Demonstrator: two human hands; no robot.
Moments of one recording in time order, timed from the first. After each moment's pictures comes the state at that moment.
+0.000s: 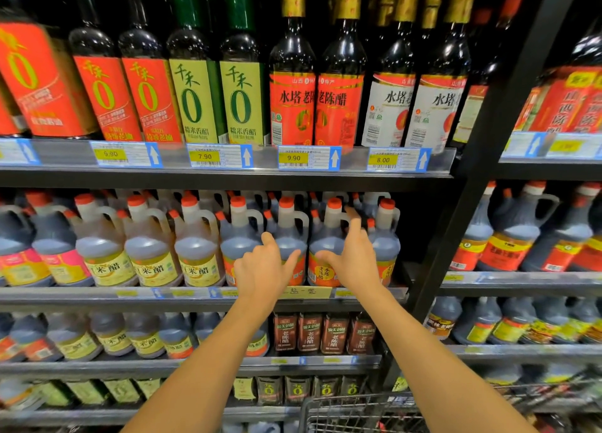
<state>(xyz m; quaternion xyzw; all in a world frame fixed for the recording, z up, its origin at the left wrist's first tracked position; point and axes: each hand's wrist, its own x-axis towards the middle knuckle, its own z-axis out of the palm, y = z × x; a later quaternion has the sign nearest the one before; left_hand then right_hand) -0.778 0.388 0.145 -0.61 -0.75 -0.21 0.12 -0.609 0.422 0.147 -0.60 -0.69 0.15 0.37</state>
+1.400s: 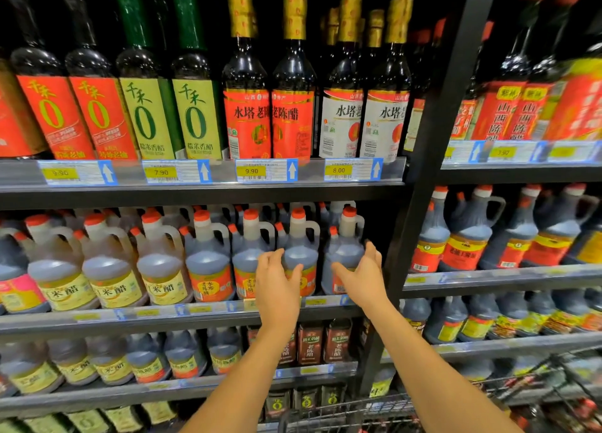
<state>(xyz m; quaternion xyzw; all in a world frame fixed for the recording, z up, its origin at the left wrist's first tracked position) -0.695 0.393 0.119 -0.57 -0.66 -0.49 -0.10 -0.533 0.423 0.124 -0.66 -0.55 0.28 0.42</state>
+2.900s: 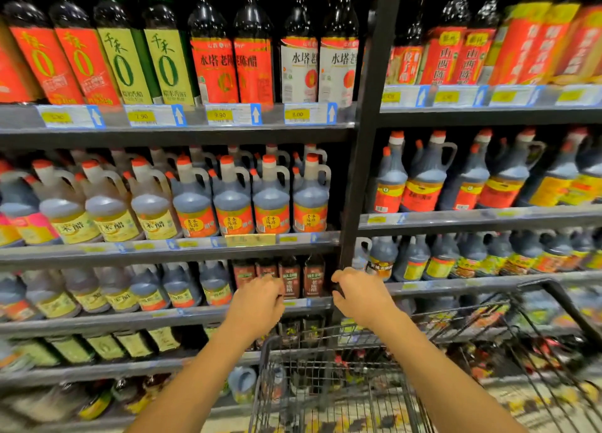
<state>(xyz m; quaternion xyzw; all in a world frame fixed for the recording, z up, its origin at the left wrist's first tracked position) -0.688 0.267 0.065 -0.79 -0.61 -0.07 -0.03 -0.462 0.276 0.088 -0.60 -0.80 0.05 0.01</state>
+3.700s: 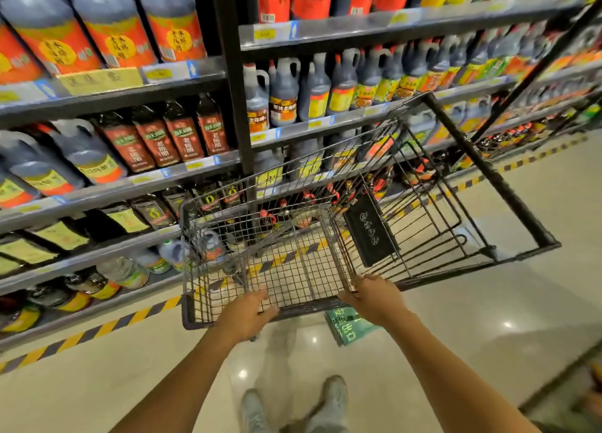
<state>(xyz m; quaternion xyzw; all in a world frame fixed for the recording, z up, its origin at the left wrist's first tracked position) -0.607 0.046 -0.157 -0.77 -0.52 0.11 -0.36 -0.326 -0.023 -0.112 -0.76 -0.60 0.23 -0.11</state>
